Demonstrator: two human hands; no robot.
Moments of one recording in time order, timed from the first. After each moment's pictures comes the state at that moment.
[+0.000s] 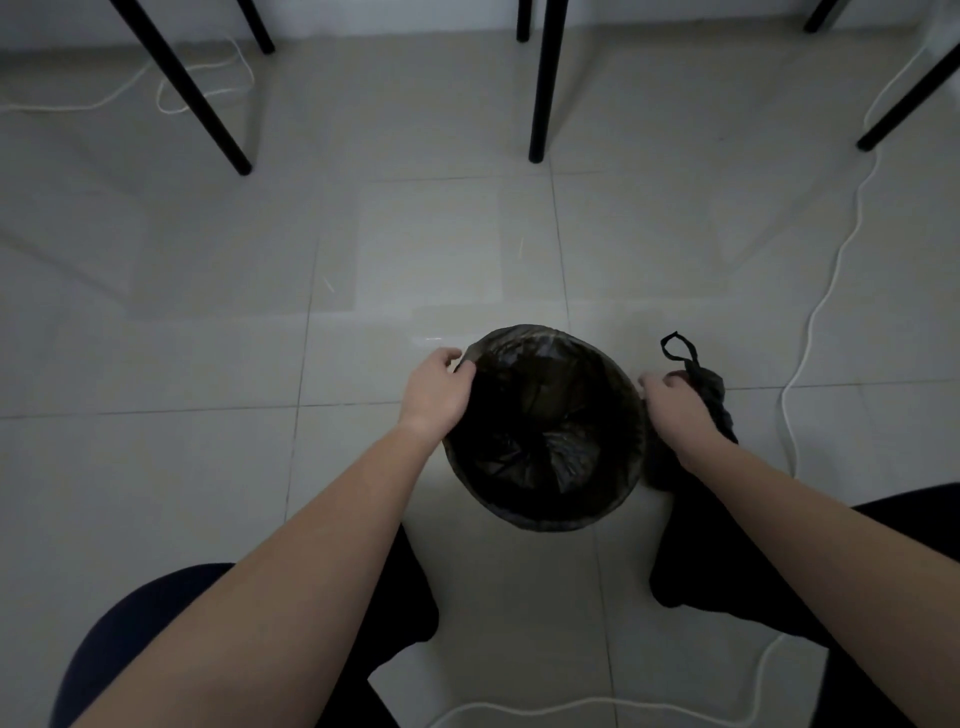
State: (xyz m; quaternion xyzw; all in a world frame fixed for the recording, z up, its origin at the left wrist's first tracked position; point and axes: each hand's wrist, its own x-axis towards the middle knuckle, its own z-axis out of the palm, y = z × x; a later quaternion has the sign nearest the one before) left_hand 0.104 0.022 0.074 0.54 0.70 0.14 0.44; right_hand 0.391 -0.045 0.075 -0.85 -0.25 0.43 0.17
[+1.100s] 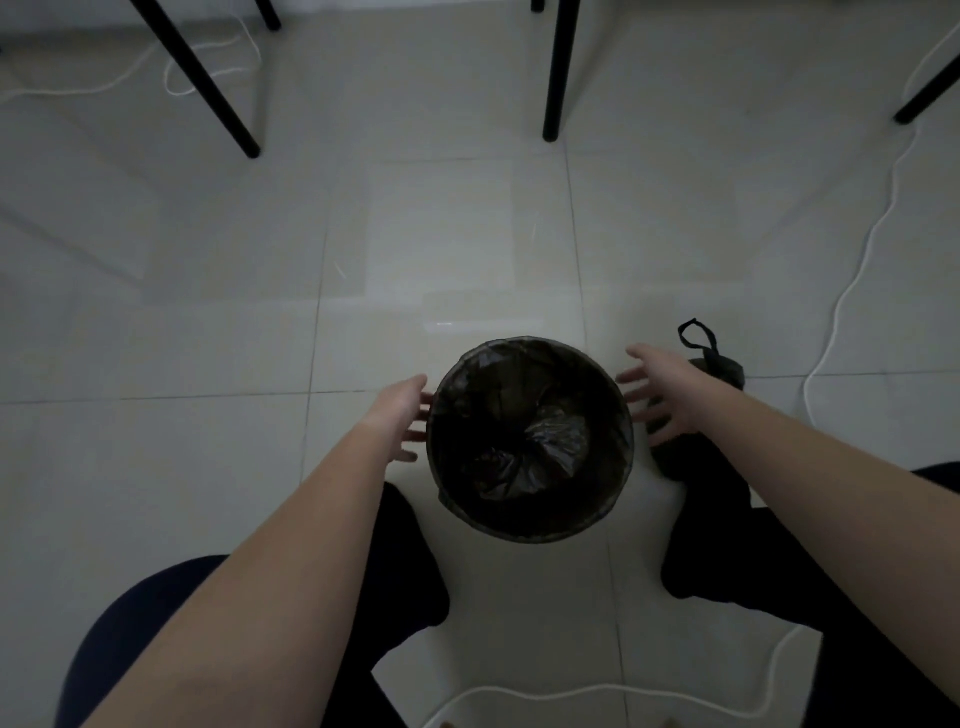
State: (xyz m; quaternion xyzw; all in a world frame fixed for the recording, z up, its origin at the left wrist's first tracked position) left_hand 0.045 0.012 0.066 0.24 0.73 0.03 0.64; right_hand 0.393 -0.004 0.063 -0.76 -0.15 0.63 0.08
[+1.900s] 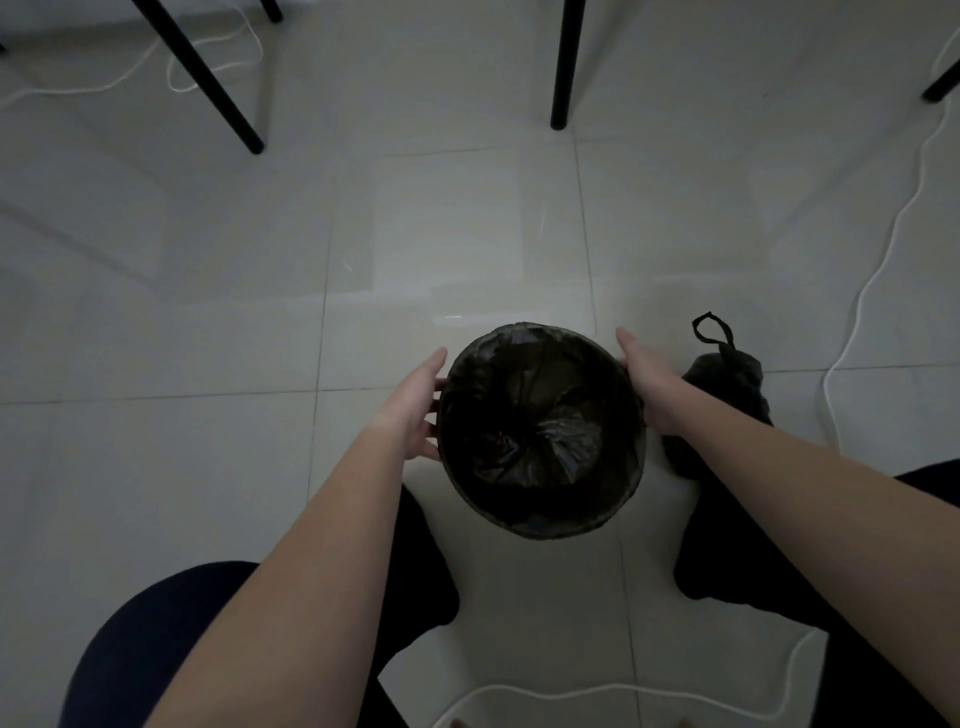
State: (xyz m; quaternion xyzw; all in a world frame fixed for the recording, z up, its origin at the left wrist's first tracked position) left_hand 0.058 0.018 0.074 0.18 0.68 0.08 0.71; right_hand 0.357 0.005 0.037 -0.71 -0.13 0.66 0.20
